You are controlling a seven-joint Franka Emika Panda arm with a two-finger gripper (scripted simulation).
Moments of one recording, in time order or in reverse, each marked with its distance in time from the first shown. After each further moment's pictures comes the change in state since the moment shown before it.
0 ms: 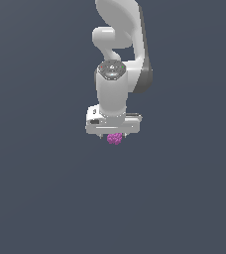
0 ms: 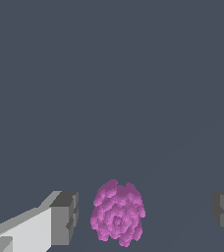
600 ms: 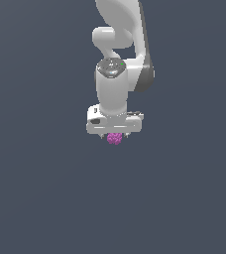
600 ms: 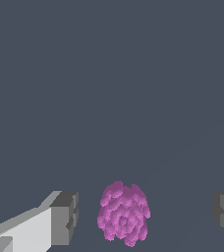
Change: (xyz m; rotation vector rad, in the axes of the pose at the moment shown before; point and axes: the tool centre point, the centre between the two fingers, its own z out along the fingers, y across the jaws) arm 0.004 -0.006 -0.007 0.027 0.009 -0.003
